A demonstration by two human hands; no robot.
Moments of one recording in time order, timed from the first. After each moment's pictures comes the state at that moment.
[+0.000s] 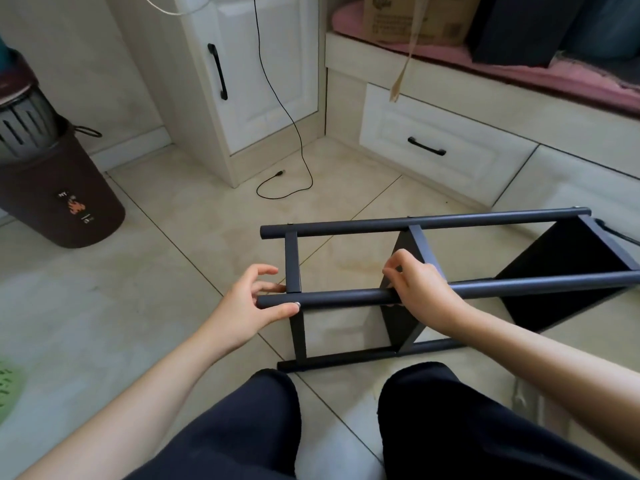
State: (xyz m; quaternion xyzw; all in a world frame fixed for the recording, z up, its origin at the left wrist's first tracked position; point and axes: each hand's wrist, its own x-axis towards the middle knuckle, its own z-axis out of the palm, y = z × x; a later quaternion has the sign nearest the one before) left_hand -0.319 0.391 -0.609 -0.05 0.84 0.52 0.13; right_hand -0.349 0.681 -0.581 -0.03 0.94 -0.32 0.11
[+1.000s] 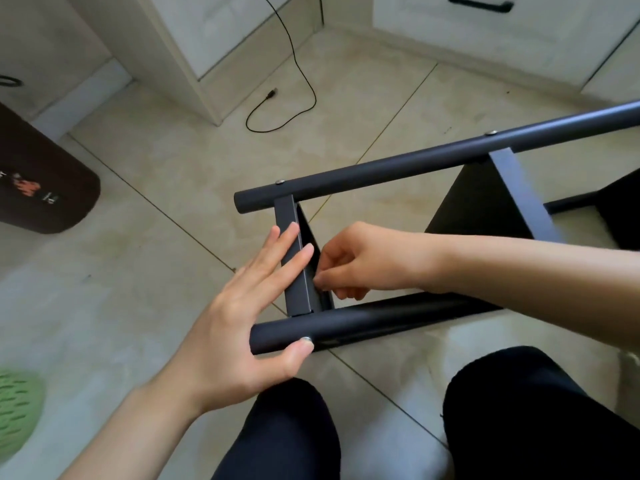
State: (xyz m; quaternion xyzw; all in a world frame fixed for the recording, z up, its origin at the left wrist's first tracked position) left_hand -0.329 0.385 -0.622 0.23 0.91 0.35 0.07; right_hand -0.408 0.589 -0.623 -0.12 0.80 -0.44 0.38
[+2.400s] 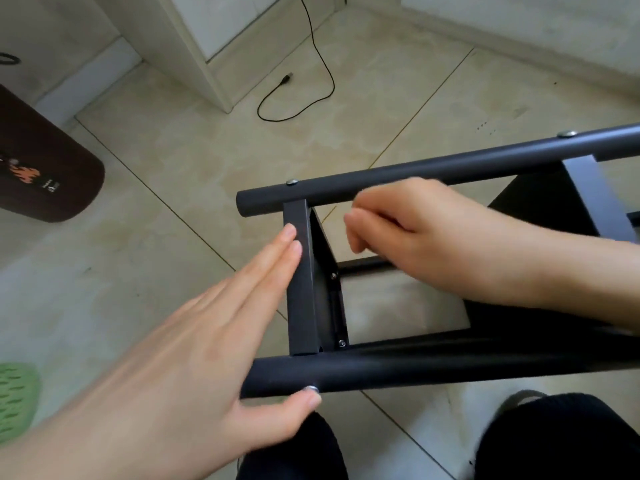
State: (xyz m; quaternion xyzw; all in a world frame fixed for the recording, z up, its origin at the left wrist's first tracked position) left_hand -0.353 0.385 -0.601 0.19 0.96 0.20 0.09; right_hand -0.437 0.608 -0.602 -0.21 0.87 -0.39 0.20
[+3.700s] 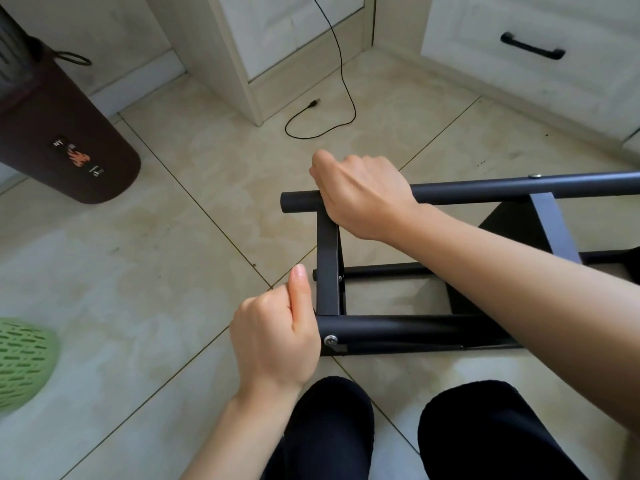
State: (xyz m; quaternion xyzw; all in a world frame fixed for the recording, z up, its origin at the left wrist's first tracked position) left_hand -0.321 0.434 -0.641 -0.11 0.92 0.31 -0.18; right_hand -0.482 0.541 -0.613 -0.29 0.95 -0.11 -0.03
